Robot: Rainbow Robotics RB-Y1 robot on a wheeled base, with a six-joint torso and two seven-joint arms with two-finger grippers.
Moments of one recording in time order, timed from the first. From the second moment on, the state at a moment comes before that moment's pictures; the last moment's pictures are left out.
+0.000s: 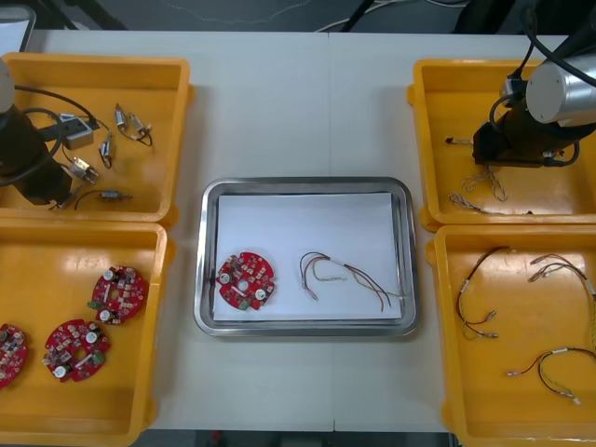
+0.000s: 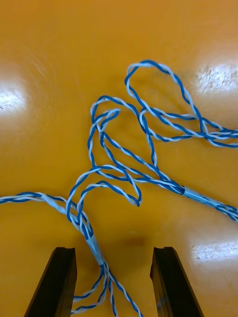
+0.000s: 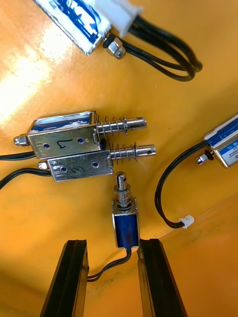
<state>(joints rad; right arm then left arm) -0.86 -0.65 0.24 -1.05 -0.61 1.29 1.31 -0.76 0.69 0.04 -1.12 0.51 1.60 -2.34</state>
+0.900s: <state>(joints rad) -0.87 -0.64 0.24 -1.02 -0.61 1.26 1.33 -0.72 0.65 0.04 -1.12 0.51 1.55 -2.34</state>
